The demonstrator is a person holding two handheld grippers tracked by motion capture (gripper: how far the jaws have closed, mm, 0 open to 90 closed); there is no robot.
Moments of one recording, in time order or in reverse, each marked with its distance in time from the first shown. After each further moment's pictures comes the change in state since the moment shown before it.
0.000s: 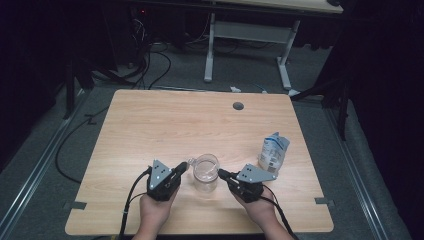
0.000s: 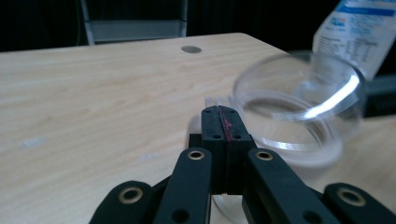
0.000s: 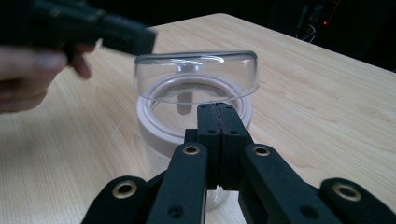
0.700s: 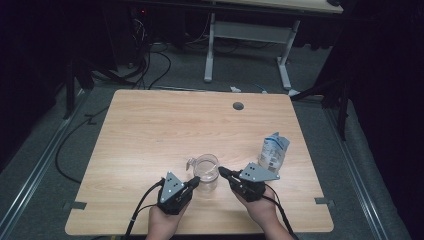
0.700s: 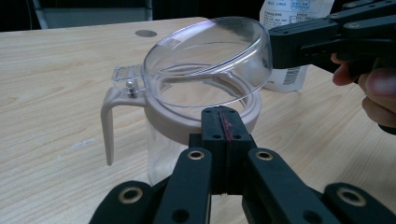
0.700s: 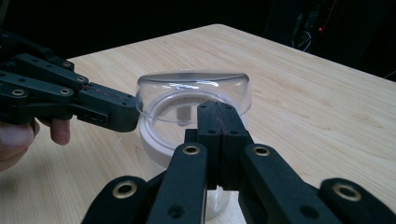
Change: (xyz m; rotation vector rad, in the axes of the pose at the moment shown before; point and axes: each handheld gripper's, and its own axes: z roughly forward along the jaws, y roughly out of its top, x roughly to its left) left arm -0.033 -0.011 0.004 0.037 -0.115 0.027; right arm 0.000 0.007 -0.006 -0.029 -0.005 0.021
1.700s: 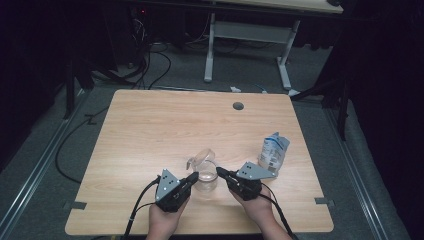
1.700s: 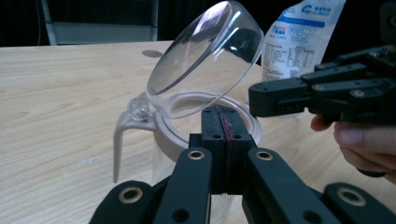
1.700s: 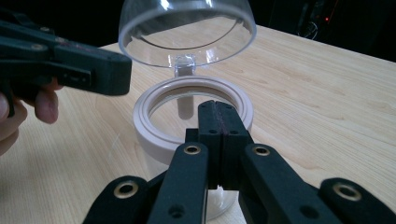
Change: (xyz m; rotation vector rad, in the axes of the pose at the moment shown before) left arm 0.005 0.009 -0.006 -0.084 0.011 -0.053; right arm -0.004 -0.010 0.014 0.010 0.018 0.038
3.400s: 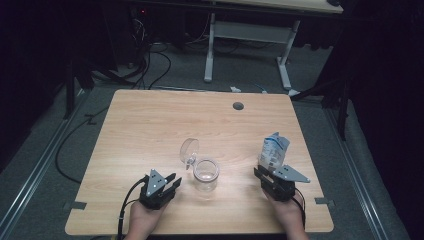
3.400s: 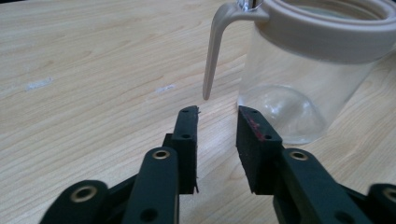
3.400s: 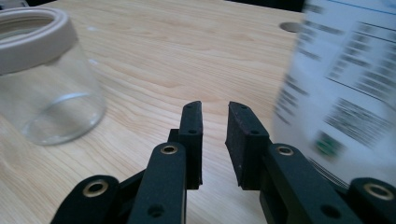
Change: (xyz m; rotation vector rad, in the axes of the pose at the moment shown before) left arm 0.053 -0.033 -0.006 0.198 0.096 0.114; right arm -0.062 -0.050 -0.061 0.073 -0.304 0.130
